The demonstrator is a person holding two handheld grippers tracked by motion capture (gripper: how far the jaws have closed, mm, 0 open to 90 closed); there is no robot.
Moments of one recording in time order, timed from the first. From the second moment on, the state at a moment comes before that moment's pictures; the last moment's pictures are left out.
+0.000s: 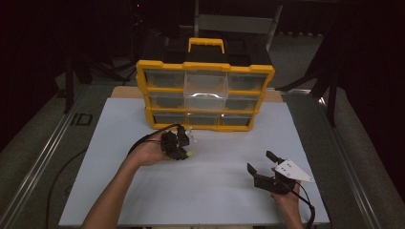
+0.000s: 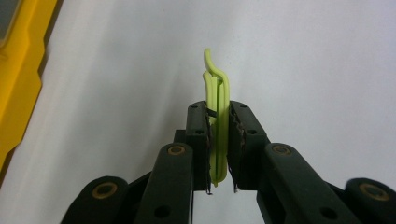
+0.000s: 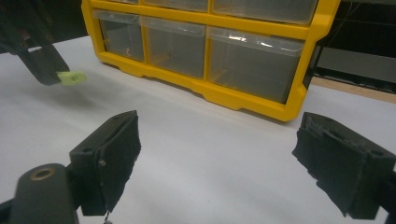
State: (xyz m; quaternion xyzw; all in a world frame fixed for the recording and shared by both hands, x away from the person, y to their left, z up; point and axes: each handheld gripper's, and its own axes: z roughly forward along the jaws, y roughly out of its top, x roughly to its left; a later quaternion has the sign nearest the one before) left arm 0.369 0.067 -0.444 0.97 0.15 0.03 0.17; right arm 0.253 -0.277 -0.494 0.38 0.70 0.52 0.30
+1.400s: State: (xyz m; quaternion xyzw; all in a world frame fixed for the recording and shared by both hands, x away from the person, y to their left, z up) left arm 0.371 0.089 -0.410 0.97 0.15 0.05 0.19; right arm 0.252 -0.275 -0.494 0.37 0.70 0.52 0.31
